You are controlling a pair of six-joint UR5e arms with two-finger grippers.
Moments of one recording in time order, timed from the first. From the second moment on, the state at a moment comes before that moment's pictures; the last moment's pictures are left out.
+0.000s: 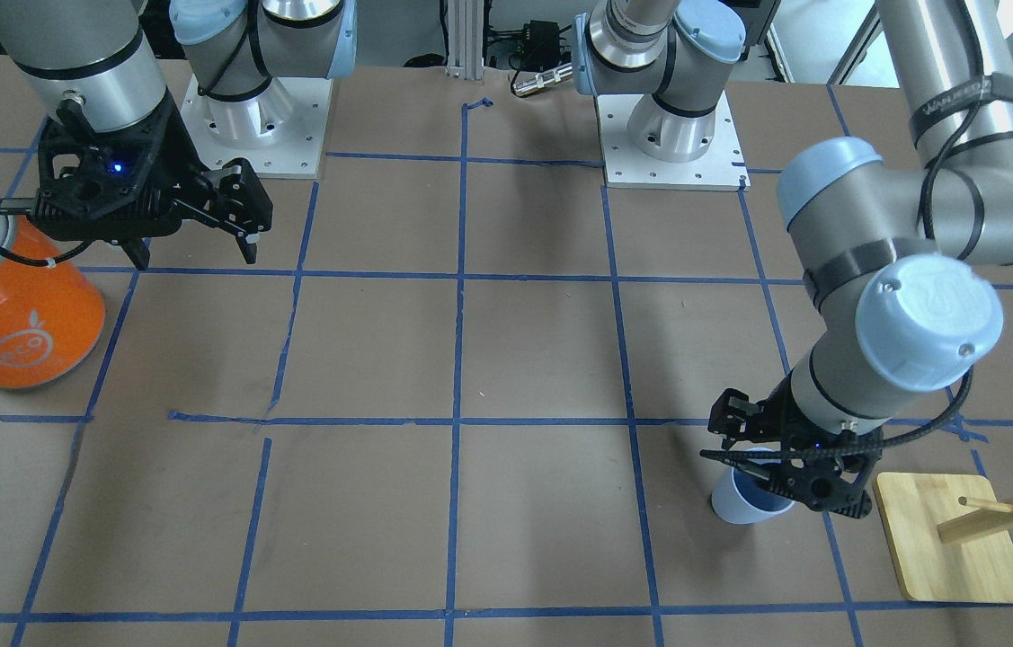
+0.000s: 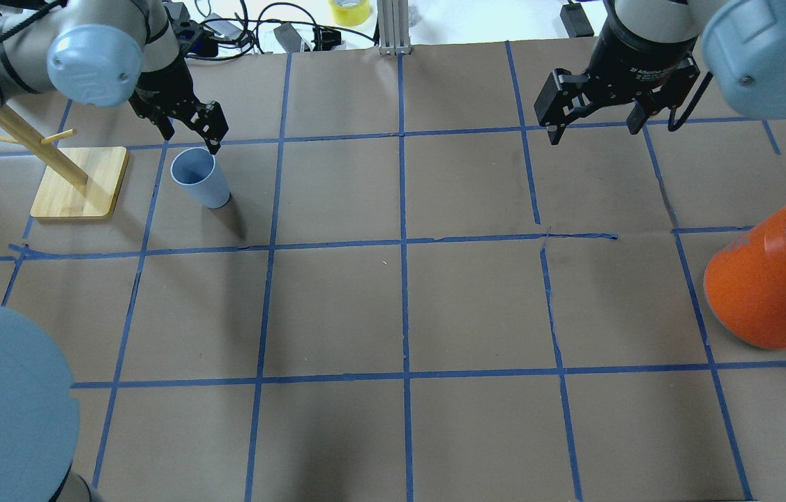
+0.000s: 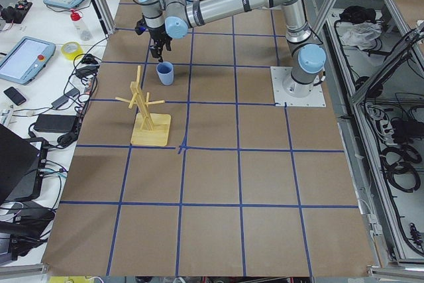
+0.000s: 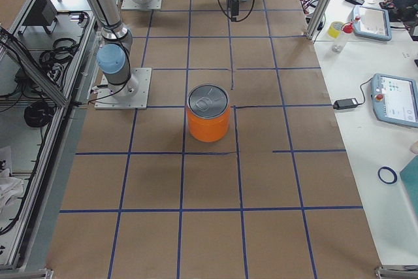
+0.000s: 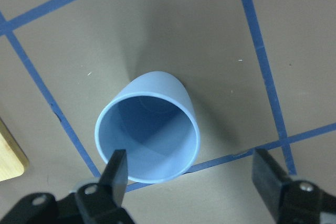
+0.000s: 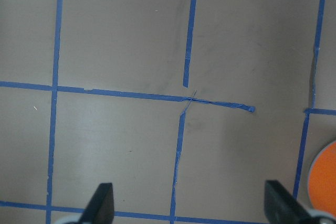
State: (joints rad) left arm -1.49 -1.98 -1.39 -1.36 1.68 0.39; right arm 1.59 -1.53 1.54 -1.65 -1.57 -0.08
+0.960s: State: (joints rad) left arm -1.64 -1.60 -1.43 -1.68 1.62 -0.14; right arm 1.59 -1.53 1.54 -1.66 -1.57 -0.07
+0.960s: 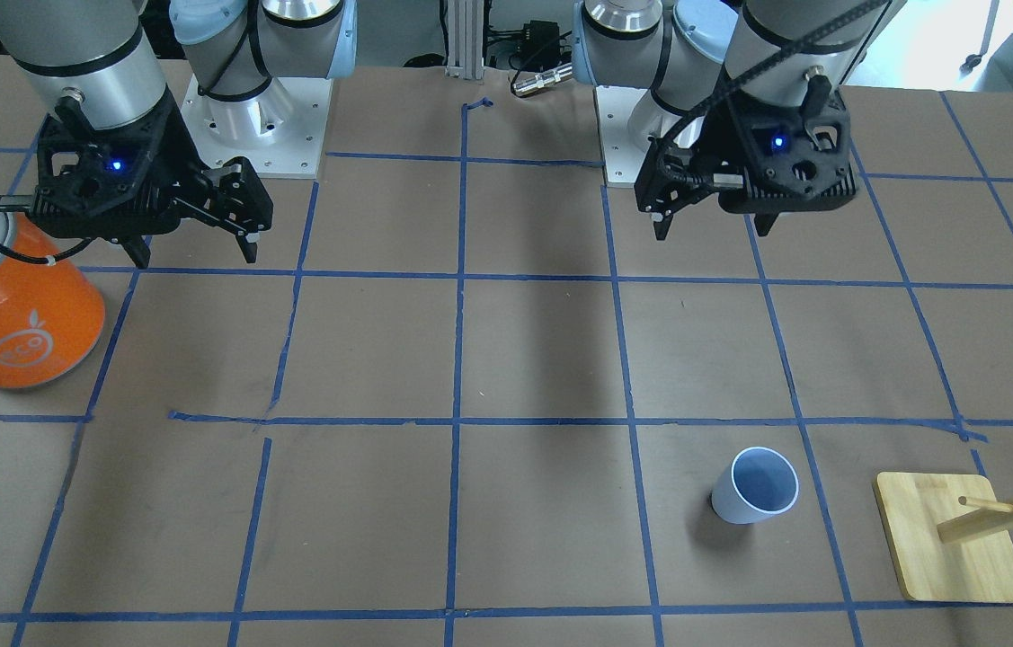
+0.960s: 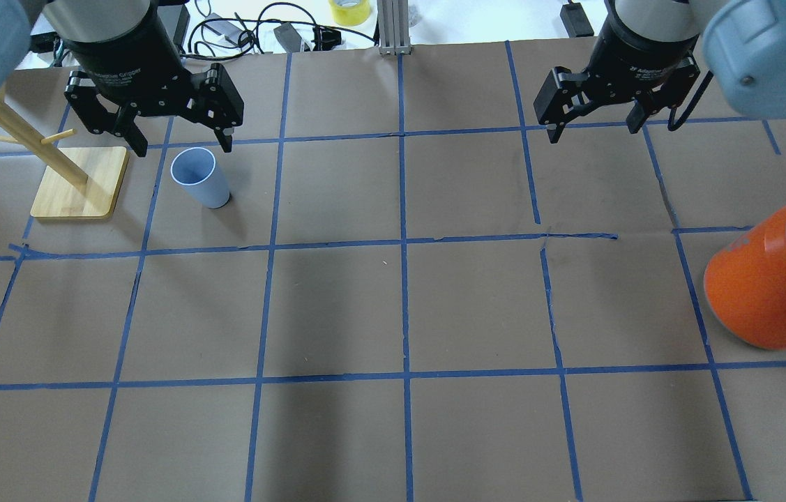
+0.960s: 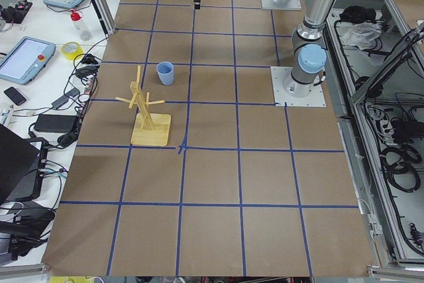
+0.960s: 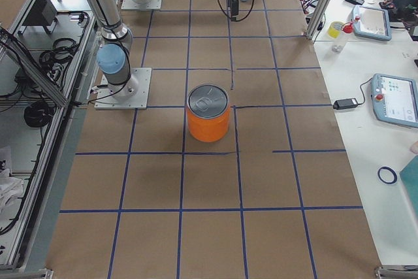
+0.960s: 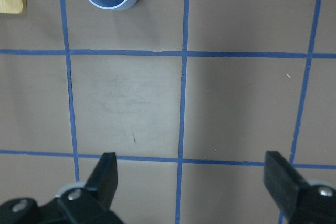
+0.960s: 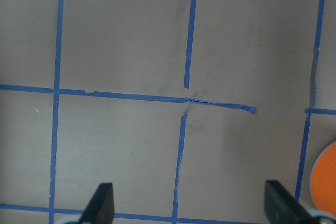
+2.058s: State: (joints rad) left arm -1.69 -1.58 -1.50 -1.55 1.60 -0.22; right arm 1.62 -1.53 1.54 -1.67 -1.51 -0.07
